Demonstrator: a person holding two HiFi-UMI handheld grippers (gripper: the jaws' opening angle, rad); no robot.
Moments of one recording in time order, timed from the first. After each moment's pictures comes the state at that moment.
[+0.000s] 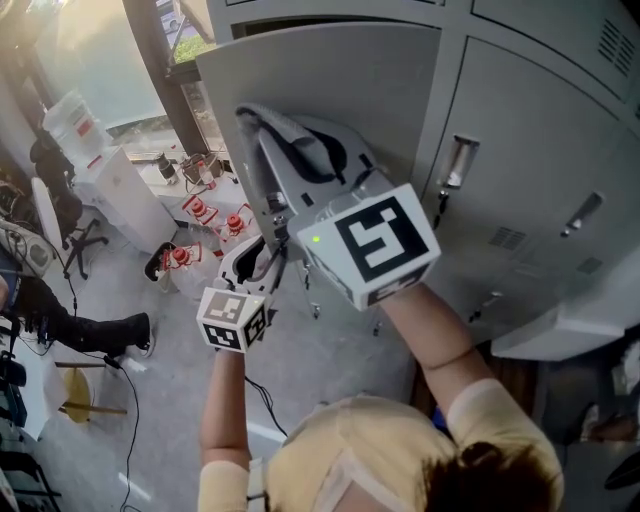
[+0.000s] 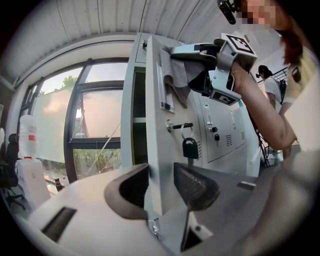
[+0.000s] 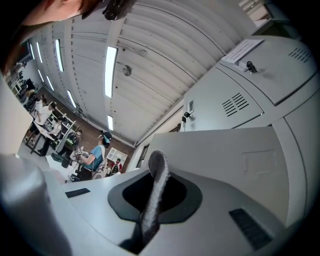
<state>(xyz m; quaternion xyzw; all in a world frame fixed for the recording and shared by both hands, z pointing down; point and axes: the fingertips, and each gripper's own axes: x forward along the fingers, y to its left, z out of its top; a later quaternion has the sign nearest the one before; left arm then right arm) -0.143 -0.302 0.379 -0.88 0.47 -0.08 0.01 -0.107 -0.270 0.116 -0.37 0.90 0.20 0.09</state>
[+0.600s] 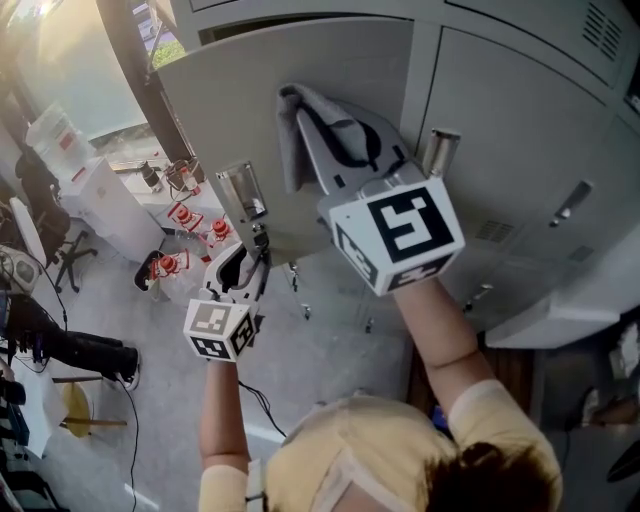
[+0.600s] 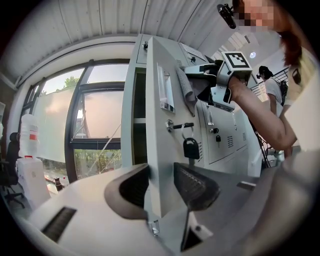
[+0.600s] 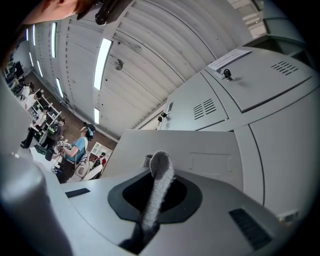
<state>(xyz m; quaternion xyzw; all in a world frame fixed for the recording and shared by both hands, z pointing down) -0.141 -0.305 0.379 -0.88 0.48 -0.08 0.01 -0.030 -0.303 0.114 -0.46 0.86 0.22 0.09</state>
